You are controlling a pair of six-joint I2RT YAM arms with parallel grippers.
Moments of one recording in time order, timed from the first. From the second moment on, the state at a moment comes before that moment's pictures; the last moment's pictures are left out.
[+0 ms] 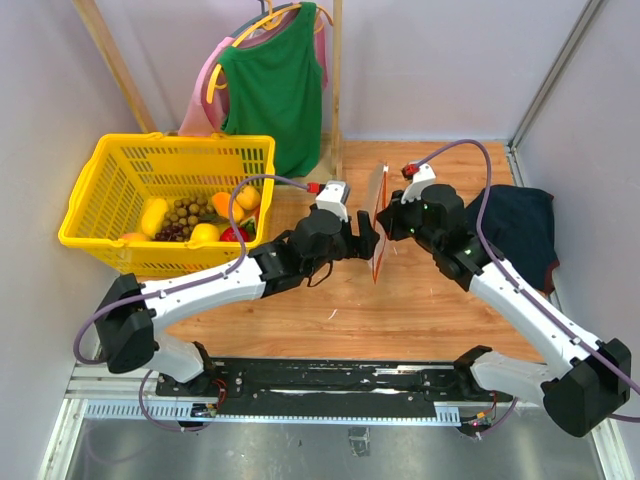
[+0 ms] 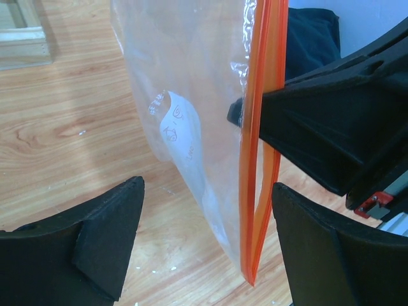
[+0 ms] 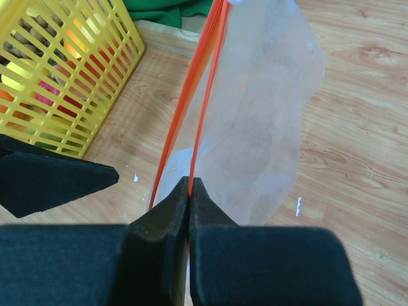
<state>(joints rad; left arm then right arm) -1.02 1.42 1.07 0.02 -0.38 -0.57 0.55 1.10 0.94 -0.20 -0.02 0.25</state>
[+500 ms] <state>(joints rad) -1.08 1.54 1.18 -0.03 -0.56 -0.49 0.55 1.12 0.93 -0.20 -0.02 0.25</state>
